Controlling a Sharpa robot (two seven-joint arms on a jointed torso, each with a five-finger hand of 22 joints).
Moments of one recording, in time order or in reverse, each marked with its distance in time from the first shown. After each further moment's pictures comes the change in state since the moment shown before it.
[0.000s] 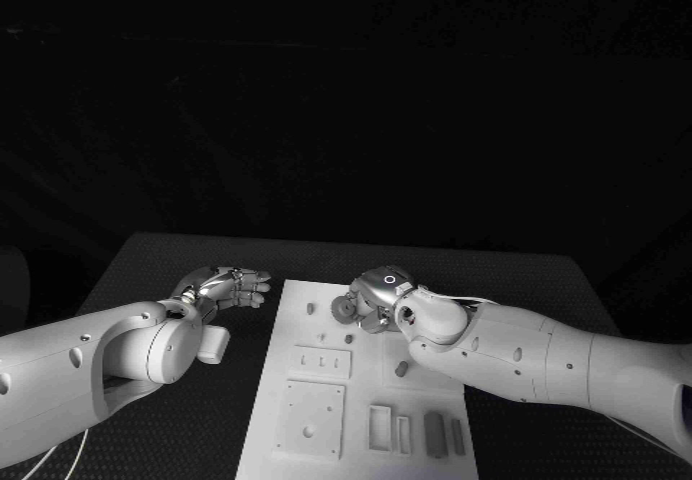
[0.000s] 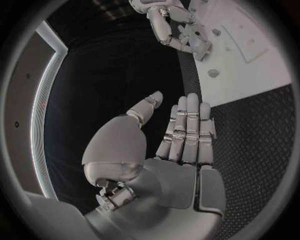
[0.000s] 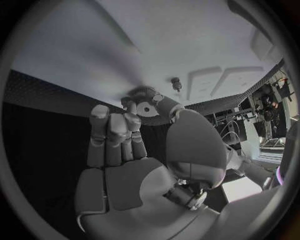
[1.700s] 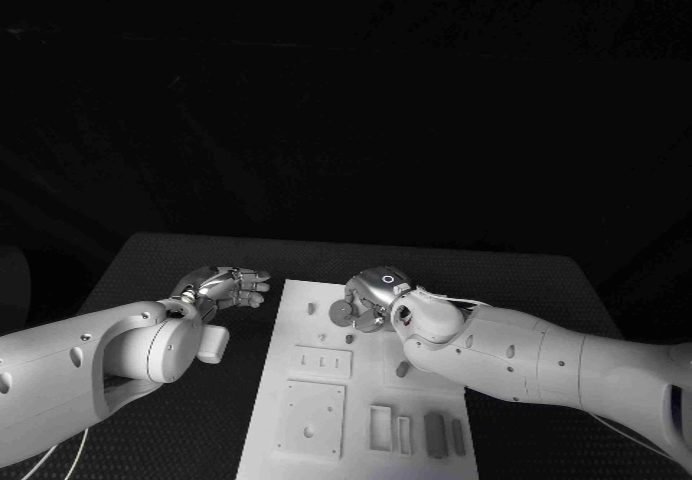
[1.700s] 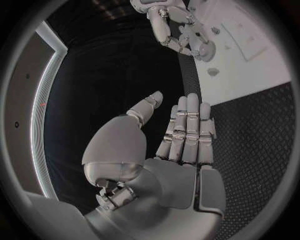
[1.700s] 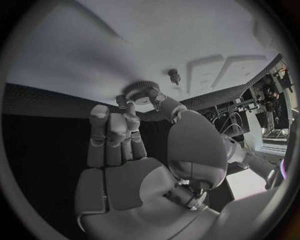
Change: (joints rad) left arm 0.000 0.003 0.000 -0.007 0.000 0.000 -0.001; left_hand 0.000 0.000 0.000 0.000 0.000 -0.004 0.004 -0.005 0.001 0.000 0.000 0.000 0.001 0.000 0.000 0.004 -0.002 0.000 0.000 0.000 0.000 0.000; right arm -0.004 0.025 -0.003 -0.027 0.084 -0.044 0.013; right_hand -0.027 -0.001 0.005 0.007 0.000 -0.029 0.011 -0.015 -0.010 -0.007 0.013 0.000 -0.007 -0.003 0.010 -0.006 -0.004 0.000 -0.004 0.004 0.000 -0.009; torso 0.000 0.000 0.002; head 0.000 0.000
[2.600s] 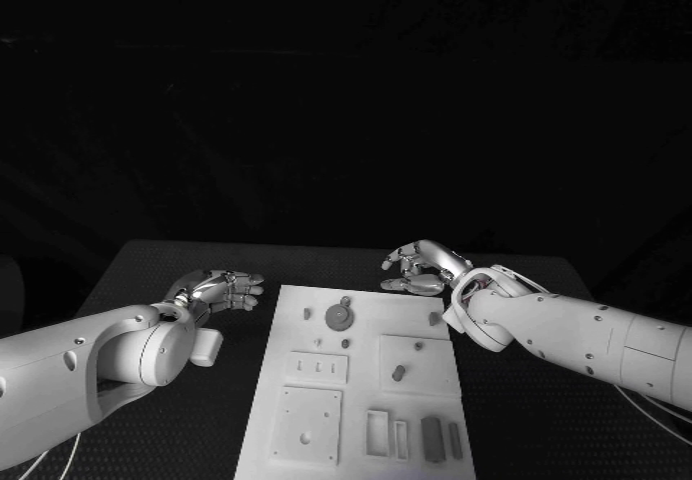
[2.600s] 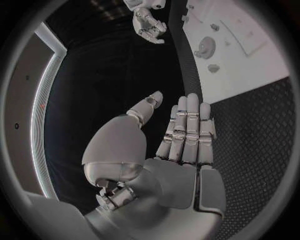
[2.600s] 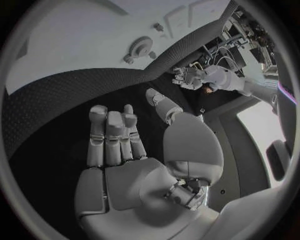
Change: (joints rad) left arm 0.000 -0.003 0.000 -0.027 -0.003 0.019 0.002; left_hand 0.000 0.000 0.000 0.000 0.000 0.000 0.000 0.000 0.008 0.012 -0.008 0.000 0.012 -0.011 0.003 0.000 -0.009 0.000 -0.004 0.004 0.000 0.000; right arm 0.039 -0.258 0.056 0.073 0.734 -0.039 0.456; right_hand 0.017 0.107 -0.185 -0.095 0.163 -0.058 0.036 -0.008 -0.008 -0.092 0.020 -0.029 -0.025 -0.078 0.023 -0.052 -0.011 -0.009 -0.082 0.025 -0.048 -0.011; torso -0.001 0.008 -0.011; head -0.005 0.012
